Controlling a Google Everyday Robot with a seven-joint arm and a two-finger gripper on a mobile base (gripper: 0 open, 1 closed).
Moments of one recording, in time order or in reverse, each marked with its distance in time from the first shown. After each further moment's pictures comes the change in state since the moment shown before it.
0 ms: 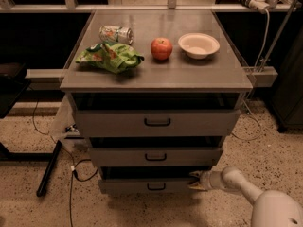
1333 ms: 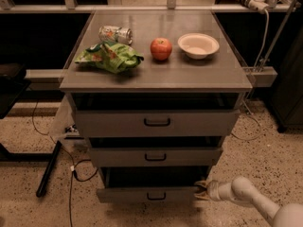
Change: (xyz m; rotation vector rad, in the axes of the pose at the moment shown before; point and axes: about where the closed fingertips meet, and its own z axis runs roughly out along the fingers) arm 0.003 0.045 -0.032 -0.021 -0.041 0.019
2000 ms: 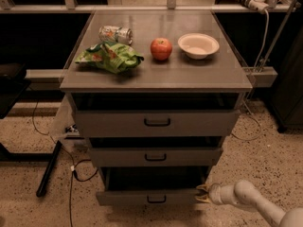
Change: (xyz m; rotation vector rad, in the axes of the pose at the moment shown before) arm 0.001 0.018 -0.009 -0.010 -0.006 0.005
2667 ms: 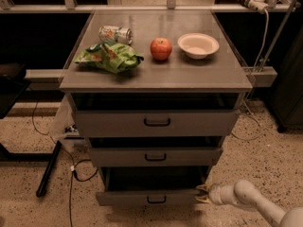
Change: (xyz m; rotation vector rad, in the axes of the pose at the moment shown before) arm -0.003 -0.001 -0.003 0.000 0.000 0.000
